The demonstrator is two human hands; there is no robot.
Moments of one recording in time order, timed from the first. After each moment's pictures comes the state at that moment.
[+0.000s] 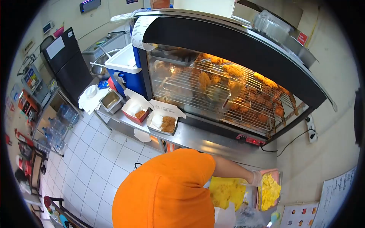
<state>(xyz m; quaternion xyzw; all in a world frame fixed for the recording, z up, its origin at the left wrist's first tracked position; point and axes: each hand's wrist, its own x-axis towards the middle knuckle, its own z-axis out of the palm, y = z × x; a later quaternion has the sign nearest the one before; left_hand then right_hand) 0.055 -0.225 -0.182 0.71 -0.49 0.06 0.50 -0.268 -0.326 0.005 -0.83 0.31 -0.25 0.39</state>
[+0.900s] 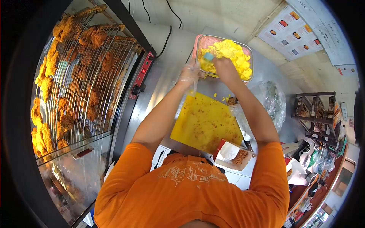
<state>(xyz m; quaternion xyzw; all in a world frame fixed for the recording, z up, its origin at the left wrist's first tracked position) 0.128 -0.243 -0.215 0.59 -0.22 -0.44 0.64 0.001 -0.387 -0.166 -0.98 0.16 -0.13 0.07</state>
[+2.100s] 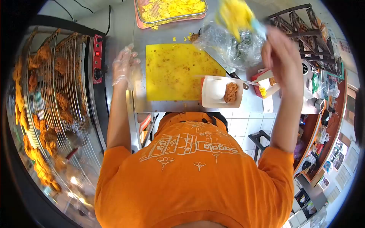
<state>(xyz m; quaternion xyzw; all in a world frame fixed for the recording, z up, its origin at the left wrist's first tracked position) 0.113 -0.093 -0.168 0.69 -0.21 -0.43 0.54 -0.269 -0.262 0.060 -0.64 0.36 -0.27 0.62</state>
